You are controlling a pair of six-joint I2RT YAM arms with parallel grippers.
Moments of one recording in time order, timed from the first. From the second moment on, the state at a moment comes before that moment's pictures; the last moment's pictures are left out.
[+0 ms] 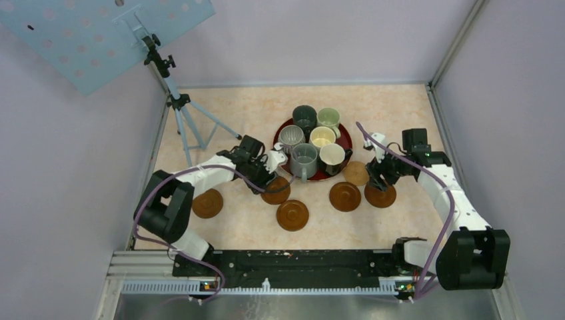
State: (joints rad) left arm -0.49 1.59 0.90 -0.42 0.24 0.45; right arm 0.03 1.16 0.87 -0.78 -0.50 -0.74
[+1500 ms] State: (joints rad) left arm -0.57 1.39 0.95 -0.60 0.38 0.54; right arm 0.03 1.19 0.84 -0.71 -0.50 -0.64
